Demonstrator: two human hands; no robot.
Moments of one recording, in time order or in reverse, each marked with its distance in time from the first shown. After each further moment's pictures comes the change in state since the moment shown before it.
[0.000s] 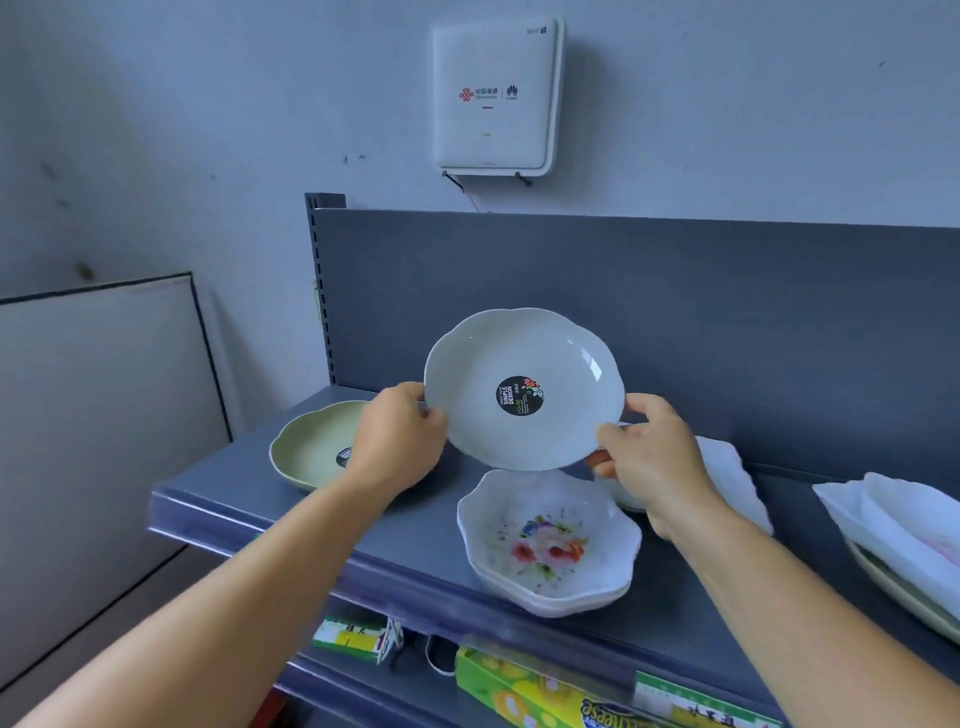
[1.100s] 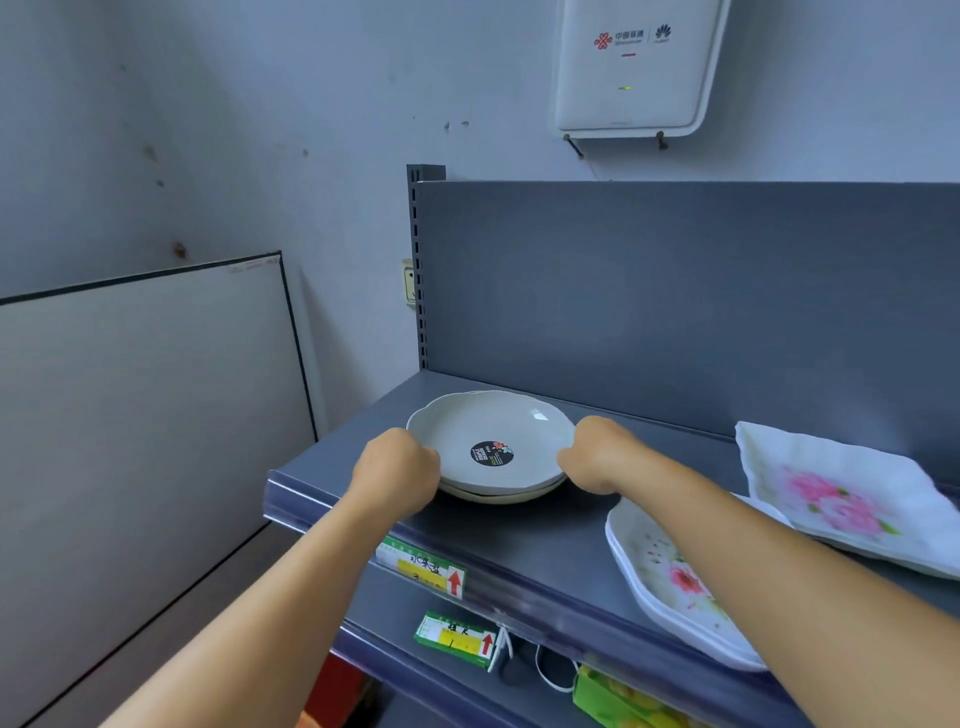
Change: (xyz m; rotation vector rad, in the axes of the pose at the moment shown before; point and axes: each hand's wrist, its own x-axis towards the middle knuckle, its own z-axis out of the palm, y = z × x) left_hand 0.034 -0.117 -0.050 0.256 -0.159 -0.380; right_hand 0.022 -0.025 0.165 -0.956 -0.487 0.024
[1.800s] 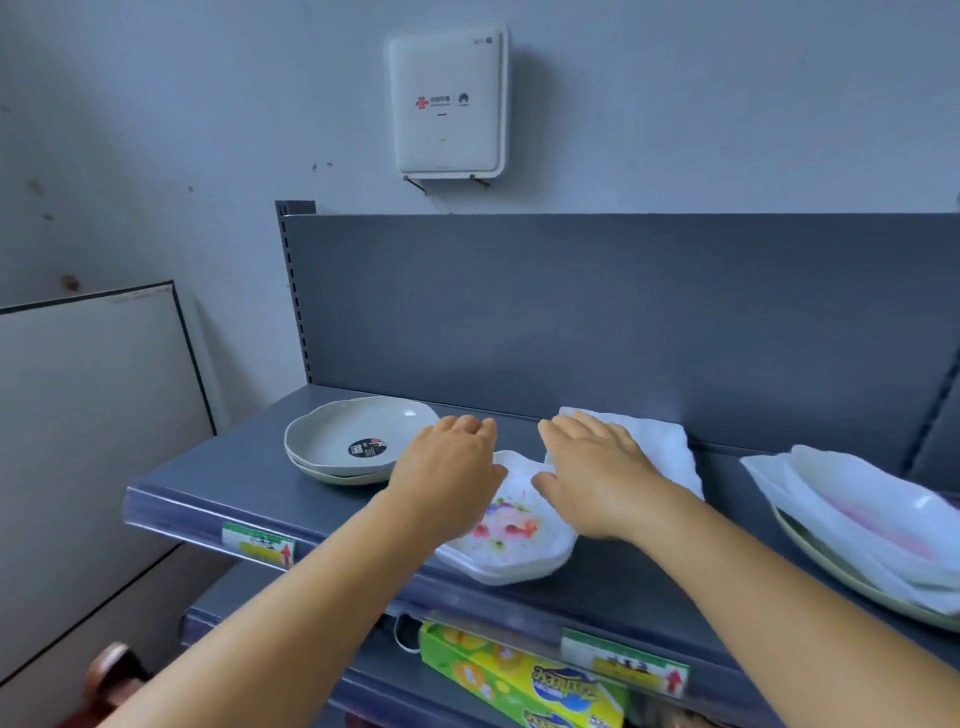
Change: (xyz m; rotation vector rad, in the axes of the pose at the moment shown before) left_hand -0.146 0.147 0.072 0.518 0.083 0.783; right_hand -0.110 0.166 -0.052 -0.271 0.232 -0.321
